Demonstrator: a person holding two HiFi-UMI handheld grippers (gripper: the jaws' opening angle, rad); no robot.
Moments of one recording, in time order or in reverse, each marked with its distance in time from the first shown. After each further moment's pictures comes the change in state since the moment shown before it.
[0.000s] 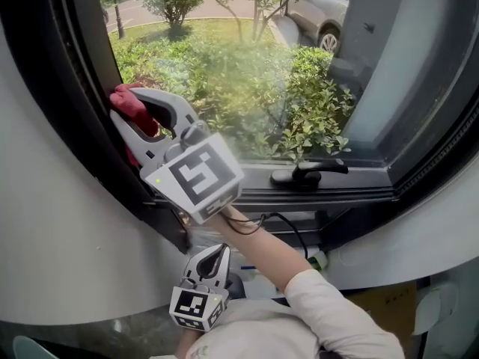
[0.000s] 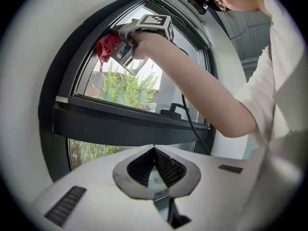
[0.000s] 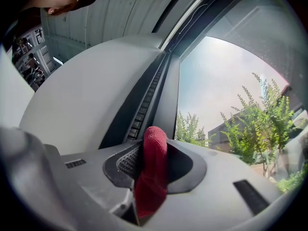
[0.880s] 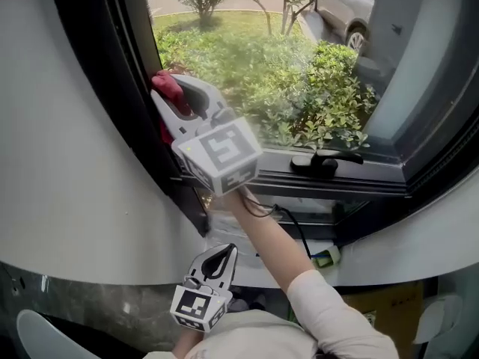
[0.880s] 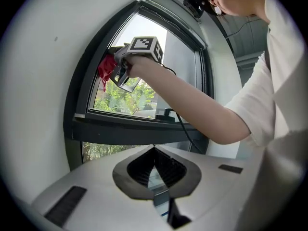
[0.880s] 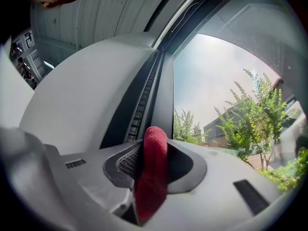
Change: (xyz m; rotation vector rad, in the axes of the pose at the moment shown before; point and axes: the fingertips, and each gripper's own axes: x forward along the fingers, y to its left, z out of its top) left arm -0.063 -0.023 0.014 0.021 0.009 0.038; right arm -0.005 -0.001 0.019 0.066 0.025 -0.058
